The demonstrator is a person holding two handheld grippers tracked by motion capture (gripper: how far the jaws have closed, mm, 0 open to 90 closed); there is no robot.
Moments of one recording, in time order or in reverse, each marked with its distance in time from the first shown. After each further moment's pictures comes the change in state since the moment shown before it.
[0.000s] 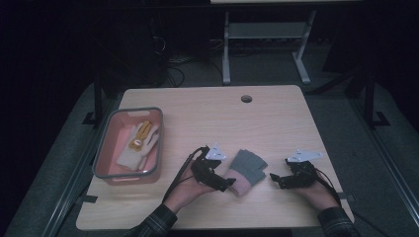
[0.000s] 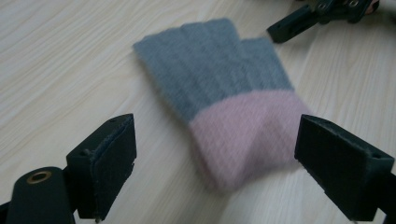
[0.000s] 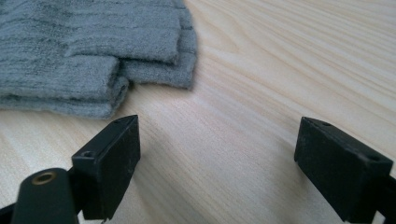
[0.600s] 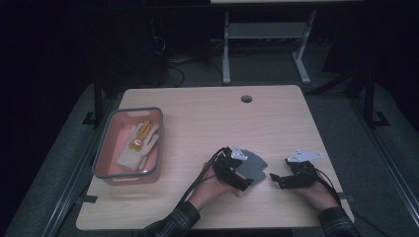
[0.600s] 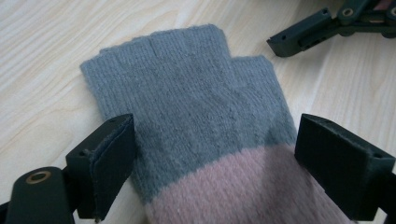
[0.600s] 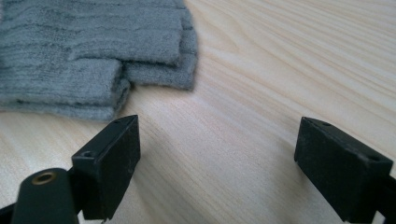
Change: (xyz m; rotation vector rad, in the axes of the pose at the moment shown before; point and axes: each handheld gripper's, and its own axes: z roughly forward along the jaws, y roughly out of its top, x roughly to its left) left arm -0.014 0.021 0.053 0.066 0.009 -0.008; right arm 0.000 0.000 0.000 0.000 0.000 0.000
